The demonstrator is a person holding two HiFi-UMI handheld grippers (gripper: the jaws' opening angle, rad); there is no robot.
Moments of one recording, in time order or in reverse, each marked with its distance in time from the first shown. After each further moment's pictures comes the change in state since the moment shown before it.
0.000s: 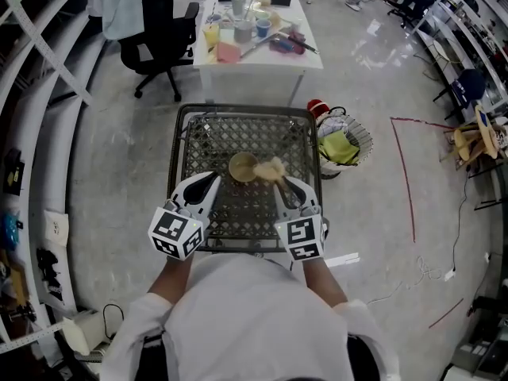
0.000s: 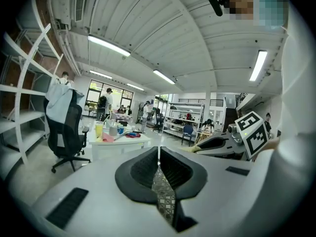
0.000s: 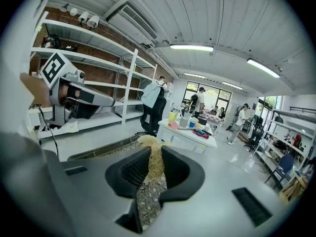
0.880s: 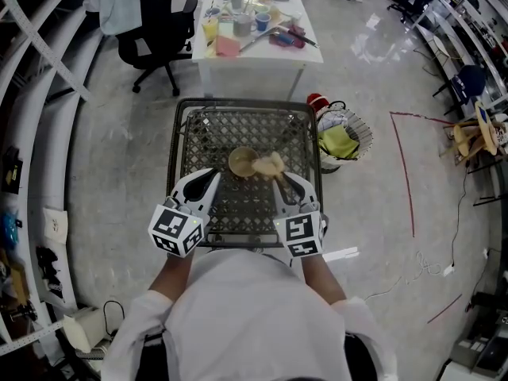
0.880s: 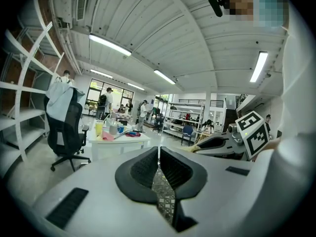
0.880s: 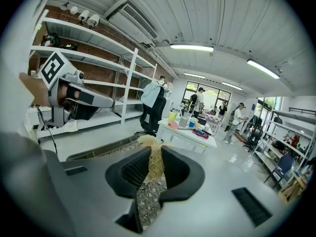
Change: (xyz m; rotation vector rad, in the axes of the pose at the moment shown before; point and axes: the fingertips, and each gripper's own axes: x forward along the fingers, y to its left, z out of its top) left arm 0.000 0.003 -0.006 -0.015 0.001 -0.004; right arm 0.004 0.004 0.000 -0.001 0.008 -0.009
